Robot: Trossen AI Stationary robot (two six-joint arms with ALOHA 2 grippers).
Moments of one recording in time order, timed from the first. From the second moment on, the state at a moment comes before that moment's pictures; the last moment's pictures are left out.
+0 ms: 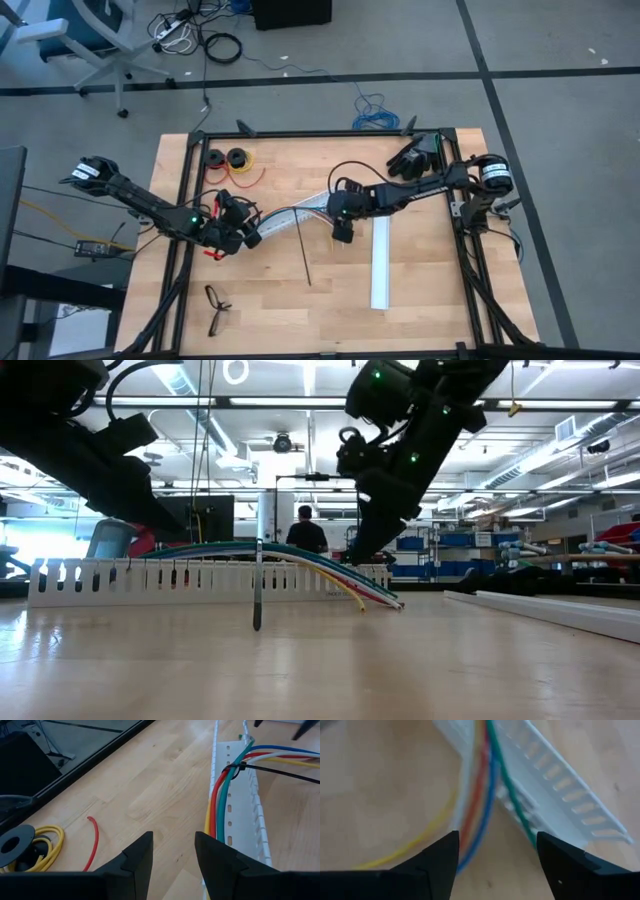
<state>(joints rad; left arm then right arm) -0.39 1.04 0.35 -0.23 -0.93 -0.63 0.00 1.77 1.09 -0.28 0.21 0.16</state>
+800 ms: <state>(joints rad) -0.39 1.05 0.36 -0.23 -0.94 -0.63 -0.05 1.87 1.05 -0.08 -0.11 0.27</state>
